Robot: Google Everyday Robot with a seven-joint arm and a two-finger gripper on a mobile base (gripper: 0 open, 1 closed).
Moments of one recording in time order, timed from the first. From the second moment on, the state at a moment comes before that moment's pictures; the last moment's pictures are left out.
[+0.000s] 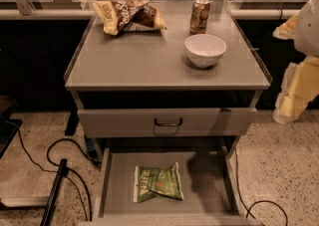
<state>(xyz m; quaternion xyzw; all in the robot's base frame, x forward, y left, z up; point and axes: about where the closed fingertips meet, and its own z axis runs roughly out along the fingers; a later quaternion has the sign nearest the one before) 0.438 -0.216 0.979 -0.60 0.78 -0.04 0.16</state>
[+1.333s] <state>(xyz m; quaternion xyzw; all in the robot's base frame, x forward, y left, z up) 0.393 -0.128 0.843 -0.63 0.77 0.03 0.14</state>
